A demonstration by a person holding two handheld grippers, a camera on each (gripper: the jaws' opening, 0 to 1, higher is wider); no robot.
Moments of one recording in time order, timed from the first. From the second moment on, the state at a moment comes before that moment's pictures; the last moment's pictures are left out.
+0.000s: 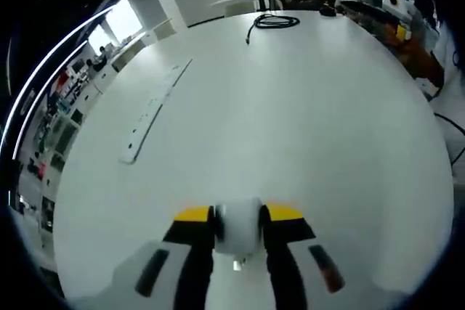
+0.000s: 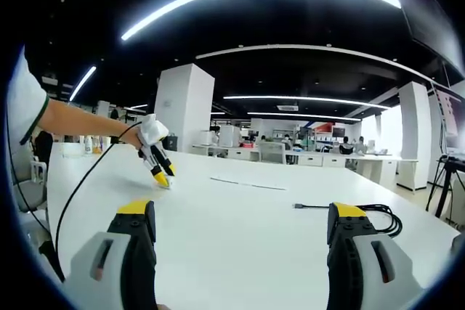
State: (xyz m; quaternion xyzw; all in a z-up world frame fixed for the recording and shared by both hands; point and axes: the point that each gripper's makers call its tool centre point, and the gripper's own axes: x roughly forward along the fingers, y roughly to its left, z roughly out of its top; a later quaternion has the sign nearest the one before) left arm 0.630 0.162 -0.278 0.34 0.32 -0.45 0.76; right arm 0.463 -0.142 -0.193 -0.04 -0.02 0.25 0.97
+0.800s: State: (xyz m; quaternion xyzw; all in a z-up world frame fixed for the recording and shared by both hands) left arm 0.629 0.161 -0.279 0.35 0.34 -0.45 0.75; right arm 0.461 -0.140 -0.193 -0.04 -0.02 0.25 0.97
